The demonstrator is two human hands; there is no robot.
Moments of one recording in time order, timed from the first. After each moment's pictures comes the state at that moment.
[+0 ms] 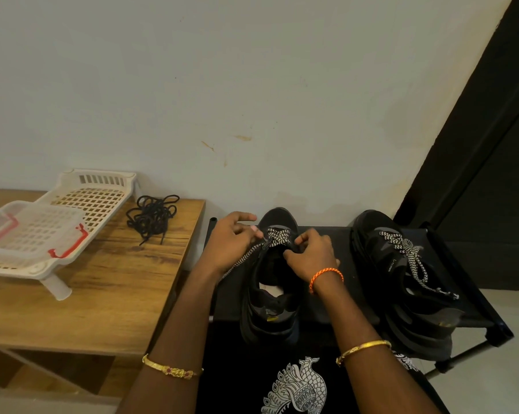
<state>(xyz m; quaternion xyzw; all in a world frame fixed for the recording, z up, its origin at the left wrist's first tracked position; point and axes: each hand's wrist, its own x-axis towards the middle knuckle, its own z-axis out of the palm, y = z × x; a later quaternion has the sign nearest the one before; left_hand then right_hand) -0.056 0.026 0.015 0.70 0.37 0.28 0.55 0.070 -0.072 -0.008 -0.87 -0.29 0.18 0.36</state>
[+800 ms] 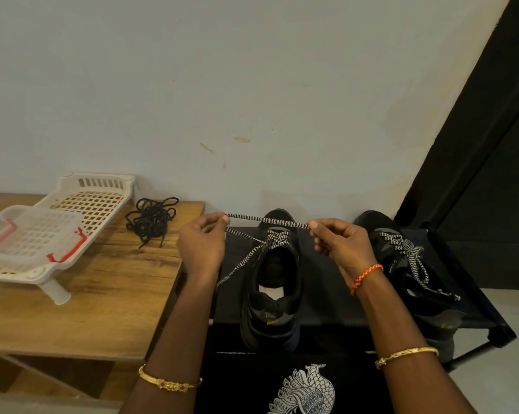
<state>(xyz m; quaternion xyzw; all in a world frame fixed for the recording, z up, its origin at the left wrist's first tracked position) -0.064 0.028 0.015 0.55 0.49 0.49 0.47 0.093 -0.101 0.025 -0.63 -0.24 0.29 0.68</state>
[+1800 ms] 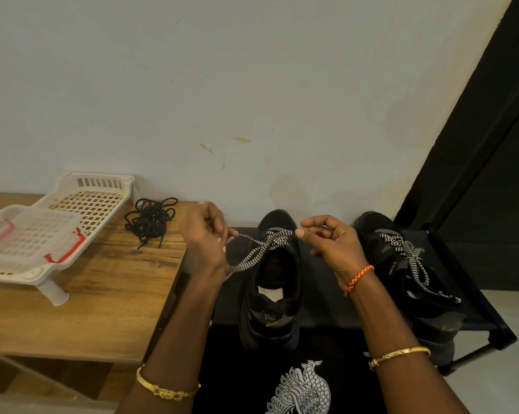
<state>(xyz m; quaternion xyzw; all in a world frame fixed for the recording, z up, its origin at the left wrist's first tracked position) -0.059 0.009 0.041 0.48 0.24 0.59 0.61 0.086 -0.096 0.029 -0.65 -0.29 0.28 0.65</state>
